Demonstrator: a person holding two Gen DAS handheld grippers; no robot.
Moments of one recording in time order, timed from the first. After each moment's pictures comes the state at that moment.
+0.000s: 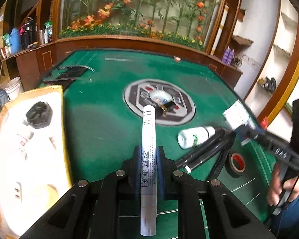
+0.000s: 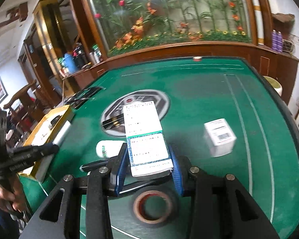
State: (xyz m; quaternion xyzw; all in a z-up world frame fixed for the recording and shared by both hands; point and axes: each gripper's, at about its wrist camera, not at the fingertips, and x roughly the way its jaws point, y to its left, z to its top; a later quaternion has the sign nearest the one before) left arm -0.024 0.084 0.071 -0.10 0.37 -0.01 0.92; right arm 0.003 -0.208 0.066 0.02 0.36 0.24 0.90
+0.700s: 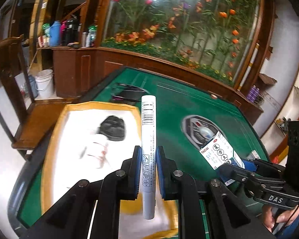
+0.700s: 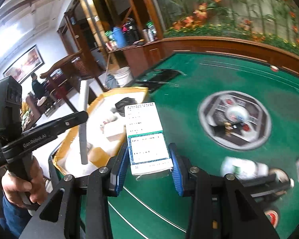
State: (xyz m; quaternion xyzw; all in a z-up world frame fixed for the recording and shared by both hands) left arm -0.081 0.209 0.100 -0.17 0.30 0.10 0.93; right arm -0.028 -0.018 0.094 -0.03 0.39 0.40 0.83
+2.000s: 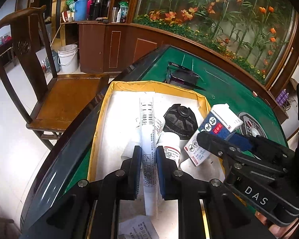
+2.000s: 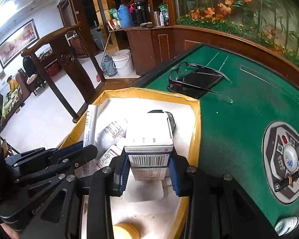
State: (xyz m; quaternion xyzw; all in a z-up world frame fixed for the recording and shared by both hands) left arm -0.053 0.303 0.044 -0.20 0.38 0.17 0.89; right arm 0.011 0.169 0.054 -0.12 0.41 0.37 0.82
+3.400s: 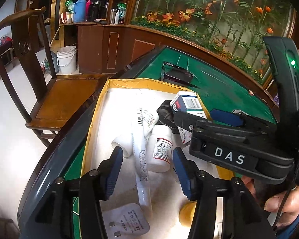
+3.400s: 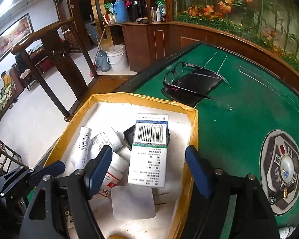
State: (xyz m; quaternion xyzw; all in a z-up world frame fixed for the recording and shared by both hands) left arm -0.063 0.289 0.048 -0.20 0.37 0.17 0.89; right arm 0.032 0.187 0.053 -0.14 0.42 0.35 0.82
